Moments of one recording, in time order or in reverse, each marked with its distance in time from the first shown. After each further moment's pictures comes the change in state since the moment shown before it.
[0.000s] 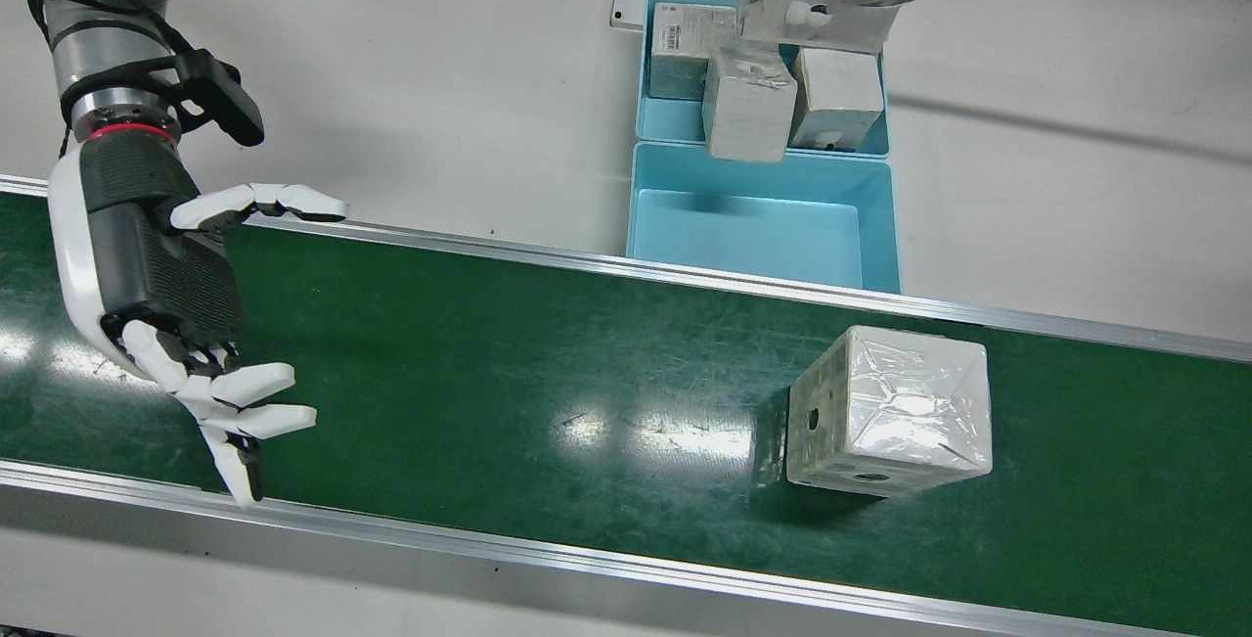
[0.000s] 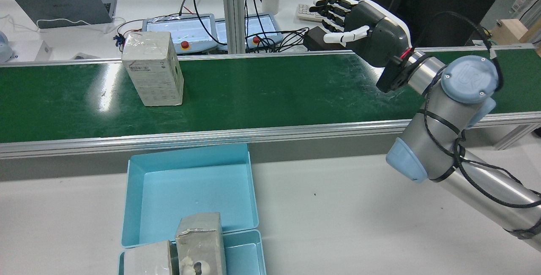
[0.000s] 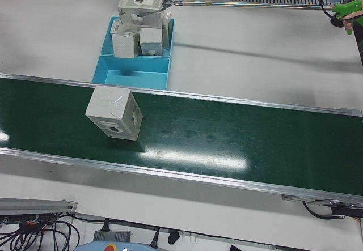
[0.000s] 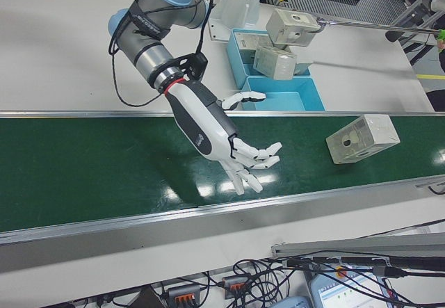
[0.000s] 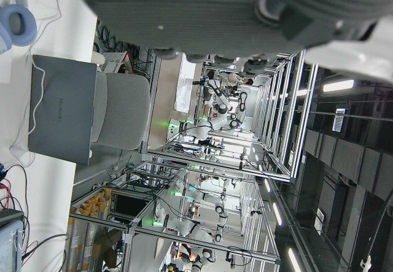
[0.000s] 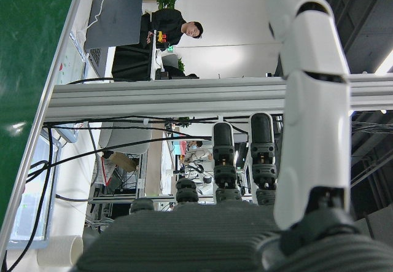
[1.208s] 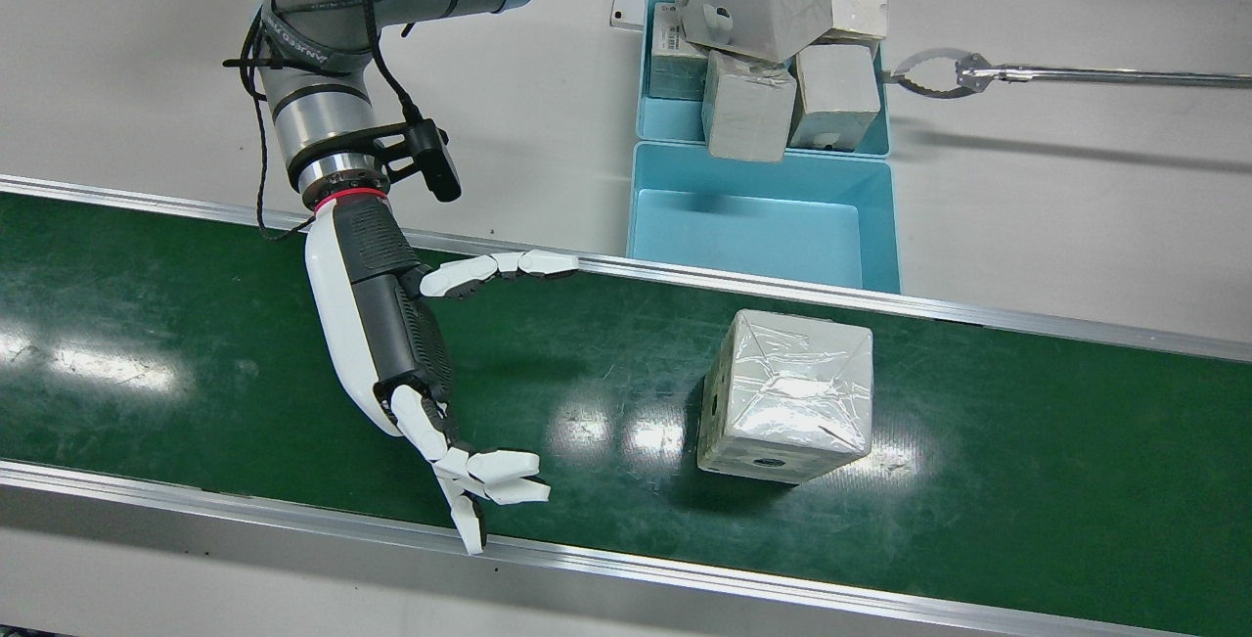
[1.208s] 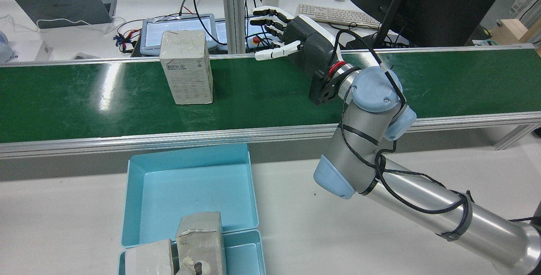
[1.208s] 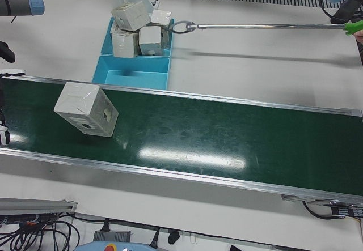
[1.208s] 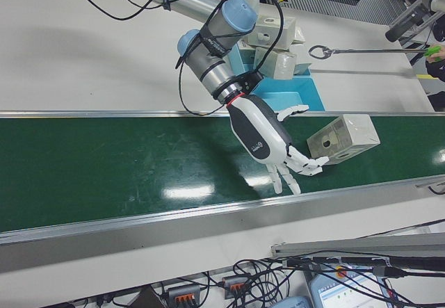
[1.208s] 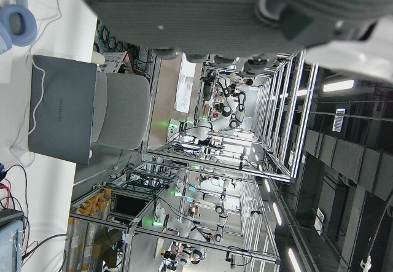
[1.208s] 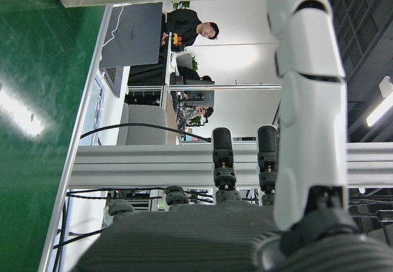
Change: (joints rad) left arm 0.000 0.000 0.000 0.000 0.000 0.000; right arm -0.162 0.229 -0.149 -0.106 0.142 -0.075
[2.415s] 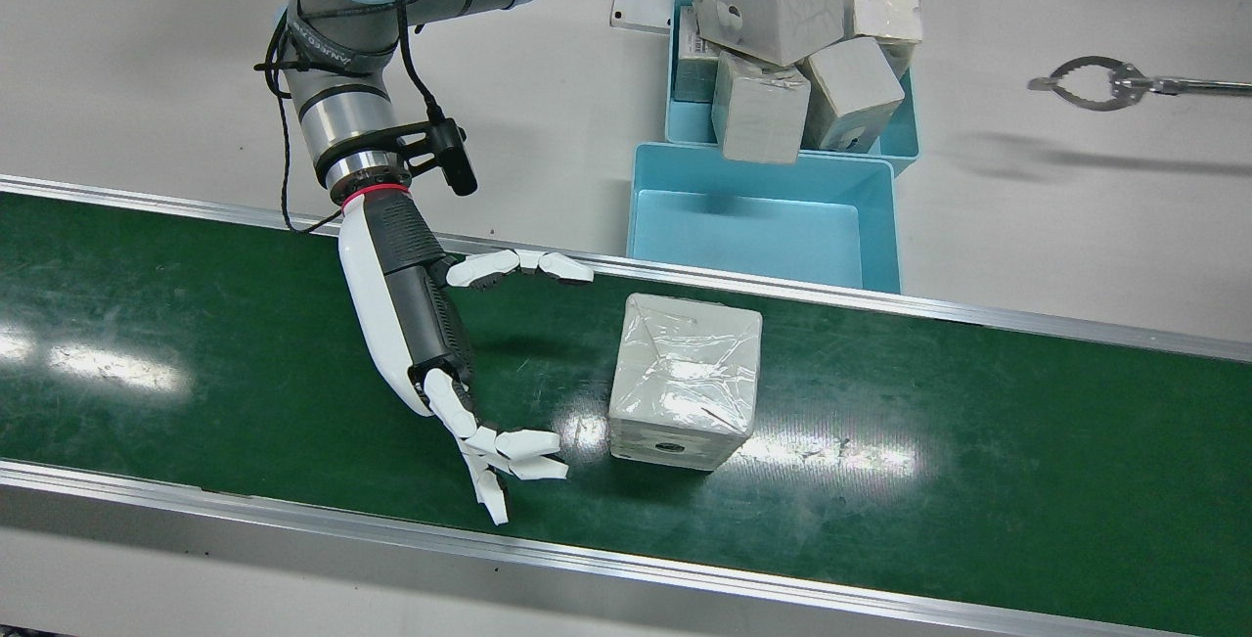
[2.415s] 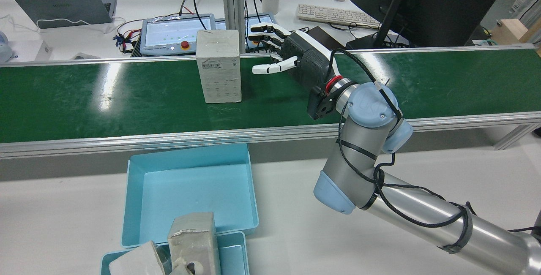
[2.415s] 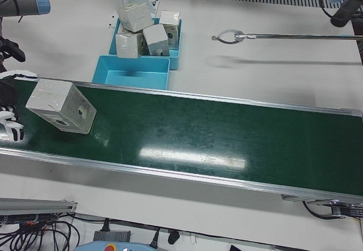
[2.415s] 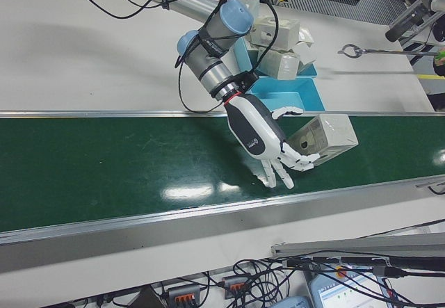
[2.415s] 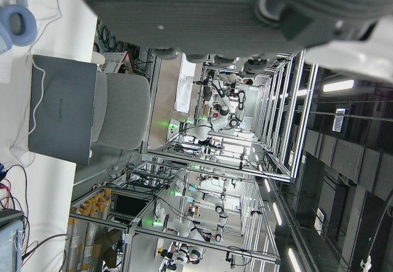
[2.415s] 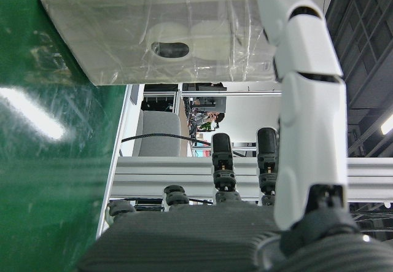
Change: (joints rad) left arm 0.000 0.000 0.000 0.000 0.000 0.000; right arm -0.043 -0.027 0.010 0.002 0.017 -0.024
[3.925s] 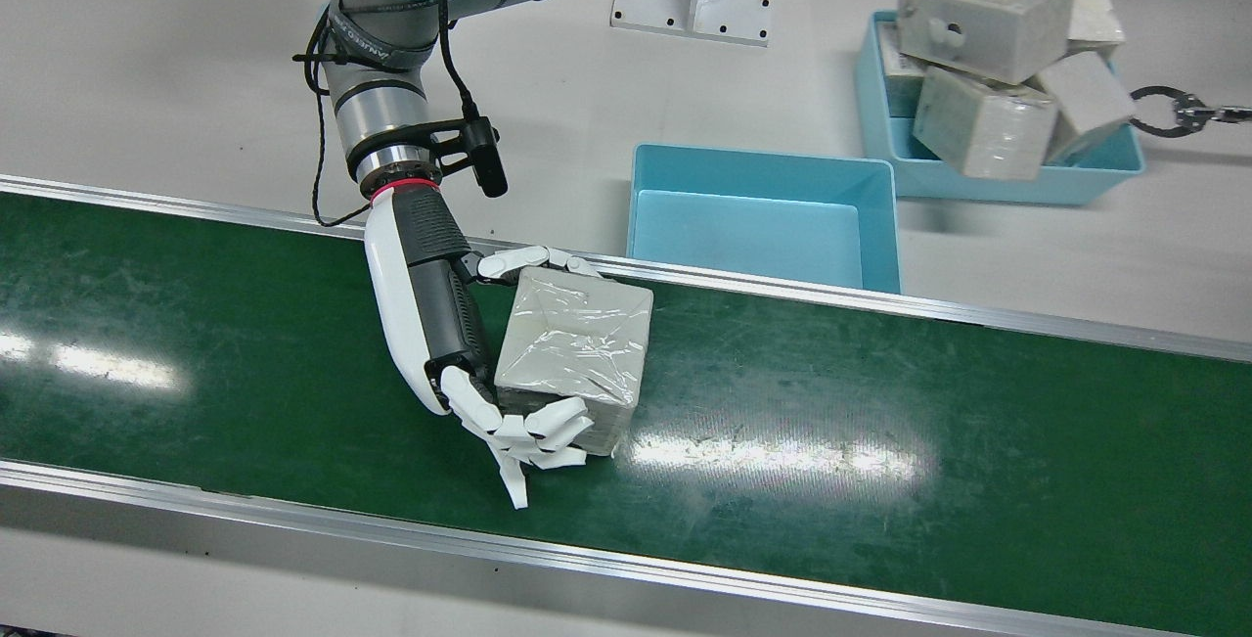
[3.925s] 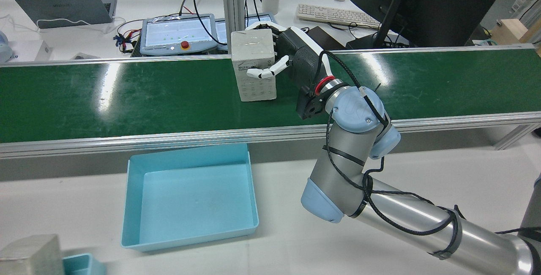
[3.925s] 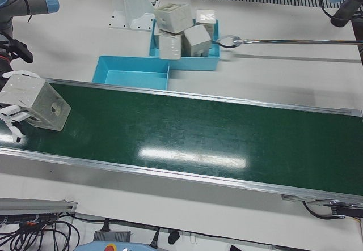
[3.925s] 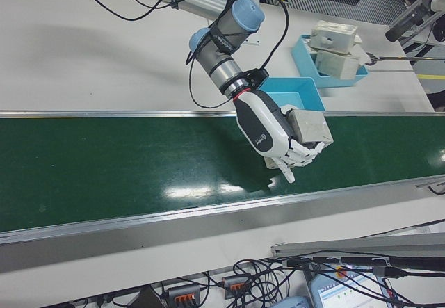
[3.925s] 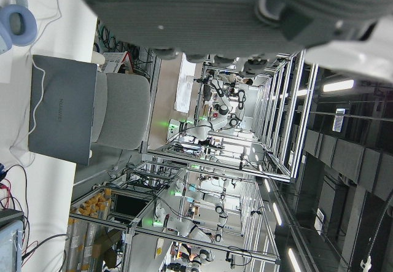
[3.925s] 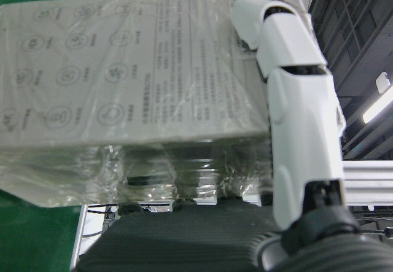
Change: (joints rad) left arm 0.000 0.000 0.000 0.000 0.000 0.000; right arm -0.035 0.040 0.003 -0.037 0.108 -0.021
